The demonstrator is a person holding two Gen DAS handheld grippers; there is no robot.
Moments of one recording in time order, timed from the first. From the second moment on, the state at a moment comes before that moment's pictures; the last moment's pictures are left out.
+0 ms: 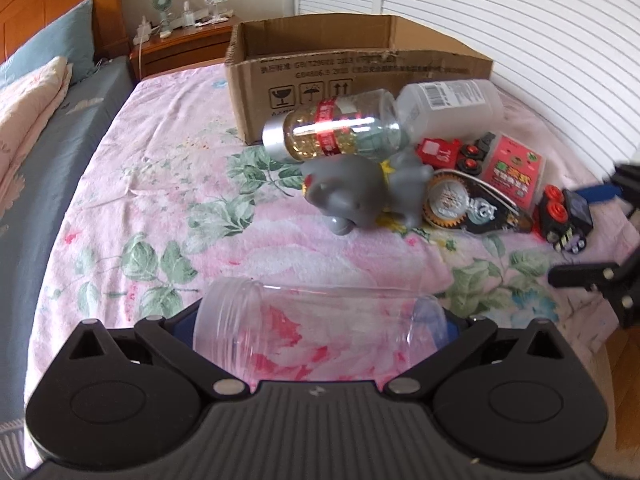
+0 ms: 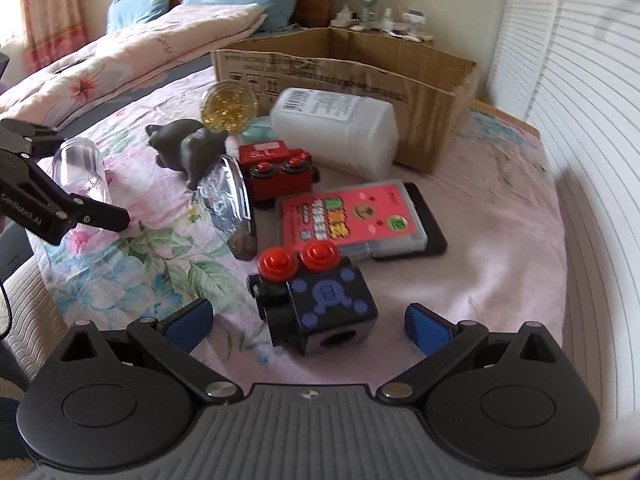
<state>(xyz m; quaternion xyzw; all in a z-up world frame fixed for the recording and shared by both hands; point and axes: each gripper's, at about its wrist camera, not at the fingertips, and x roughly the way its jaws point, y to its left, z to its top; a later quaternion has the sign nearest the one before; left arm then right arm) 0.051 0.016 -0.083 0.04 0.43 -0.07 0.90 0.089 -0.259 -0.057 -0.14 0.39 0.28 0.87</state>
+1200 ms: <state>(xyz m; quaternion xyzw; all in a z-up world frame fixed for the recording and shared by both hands) 0.045 0.020 -0.042 0.09 0.41 -0.13 0.90 0.090 -0.258 -0.025 -0.15 0.40 0.28 0.86</state>
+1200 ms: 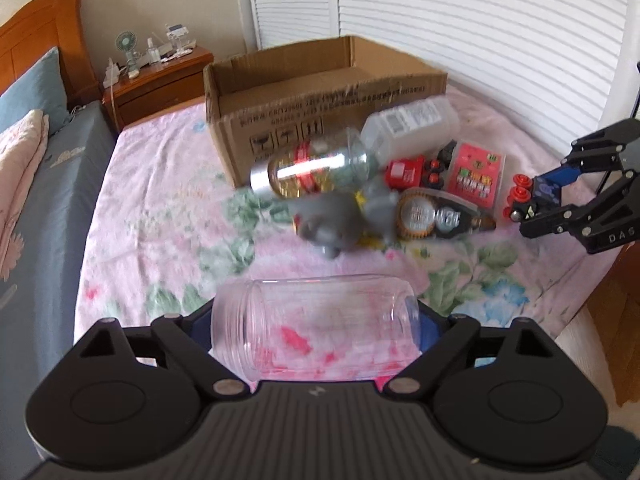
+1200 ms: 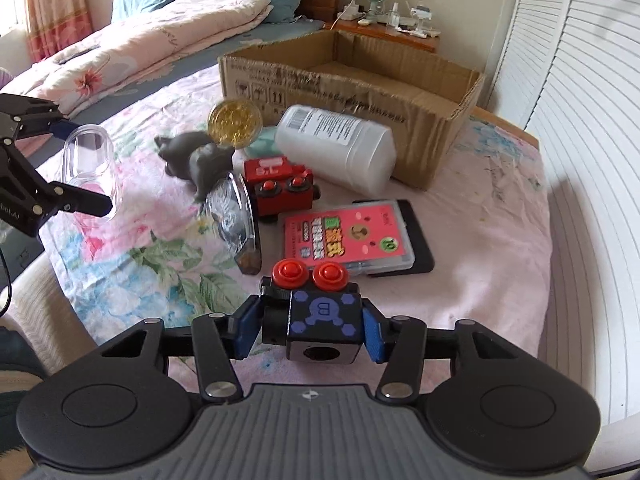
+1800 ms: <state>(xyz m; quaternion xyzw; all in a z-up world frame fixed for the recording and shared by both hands) 0.206 0.004 0.047 0.11 0.34 -0.13 0.92 0.142 -0.249 0.075 -0.13 0.31 0.26 0.90</state>
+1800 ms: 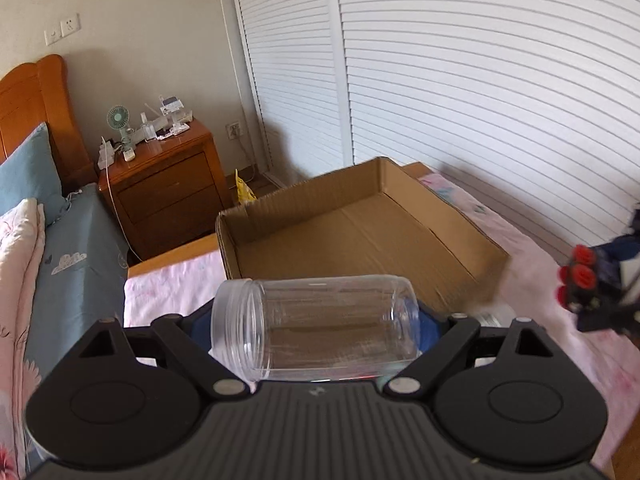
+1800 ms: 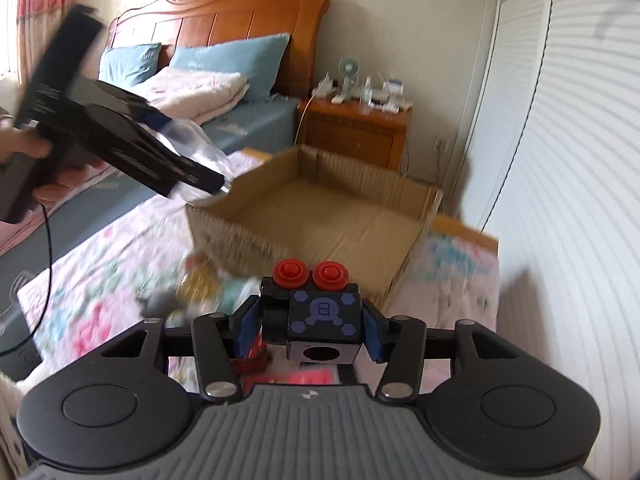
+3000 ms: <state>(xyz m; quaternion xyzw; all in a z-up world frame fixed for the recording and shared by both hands) 0.164 0.027 0.030 0.10 0.35 -0.09 0.93 0.265 -0.191 0.072 -0.08 0.36 0.19 0.91</state>
